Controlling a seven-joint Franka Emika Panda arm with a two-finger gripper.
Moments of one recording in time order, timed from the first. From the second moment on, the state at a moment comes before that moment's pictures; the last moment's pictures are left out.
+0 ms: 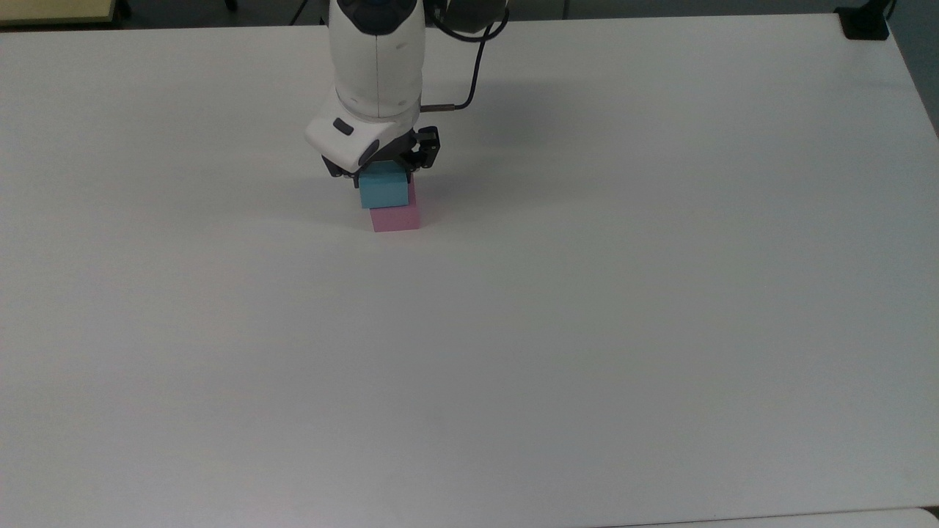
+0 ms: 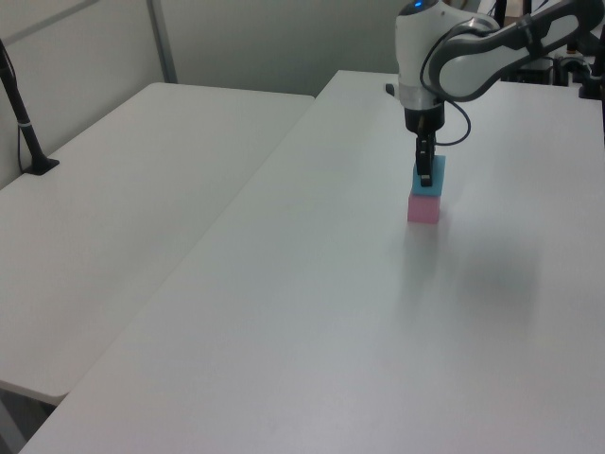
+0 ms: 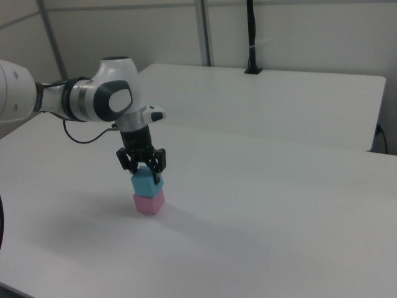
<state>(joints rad) 0.22 0.23 -0.20 -1.87 -0.07 2.02 -0.13</state>
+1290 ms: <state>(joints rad) 0.01 0.67 -0.28 -1.43 0.02 2.26 -0.25</state>
